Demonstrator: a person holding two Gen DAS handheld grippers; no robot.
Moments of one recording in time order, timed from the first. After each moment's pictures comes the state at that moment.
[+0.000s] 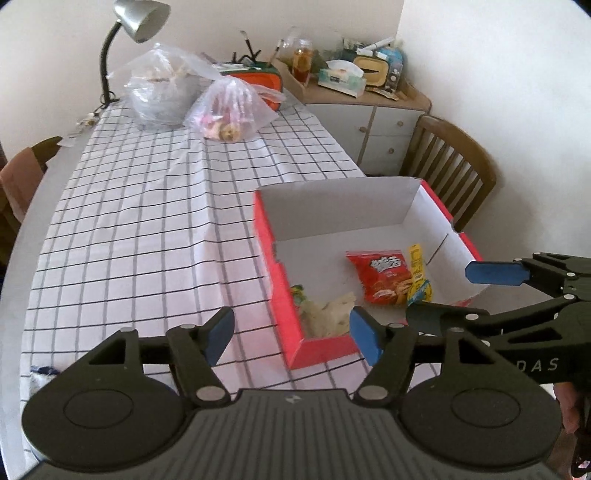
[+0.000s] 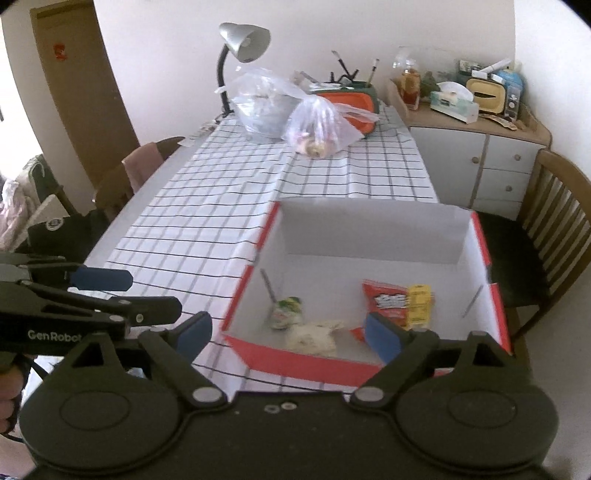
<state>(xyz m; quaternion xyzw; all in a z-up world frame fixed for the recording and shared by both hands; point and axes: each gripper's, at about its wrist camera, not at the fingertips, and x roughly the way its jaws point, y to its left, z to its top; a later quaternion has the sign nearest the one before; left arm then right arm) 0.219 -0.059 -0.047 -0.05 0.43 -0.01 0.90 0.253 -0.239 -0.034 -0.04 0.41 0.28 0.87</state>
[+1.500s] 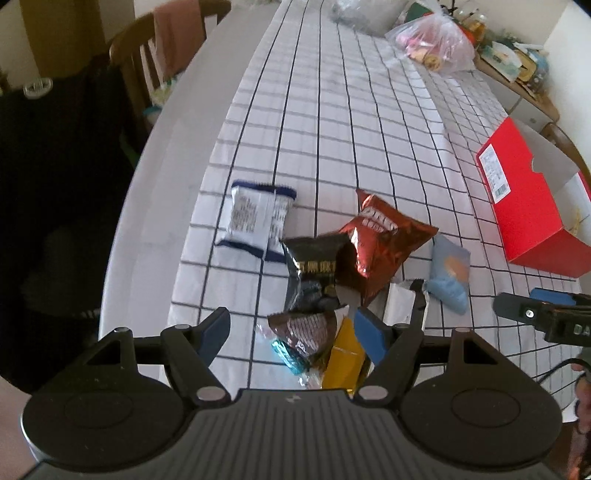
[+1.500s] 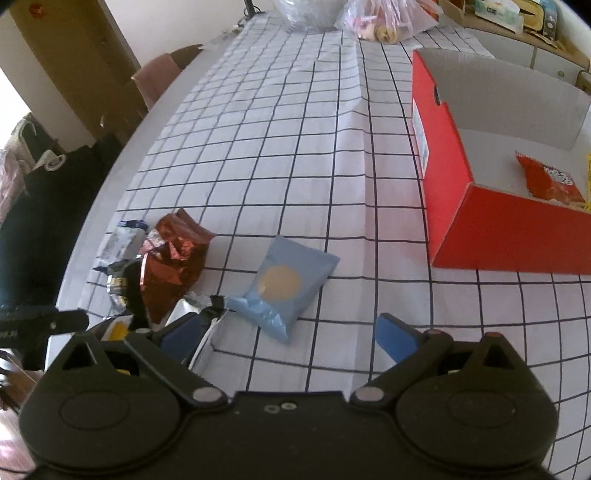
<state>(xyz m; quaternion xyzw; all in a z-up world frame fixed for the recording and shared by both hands) 0.078 0.184 -0.143 -0.17 0.52 0.12 0.83 0.187 -0.078 -0.148 -0.04 0.53 0.25 0.81</state>
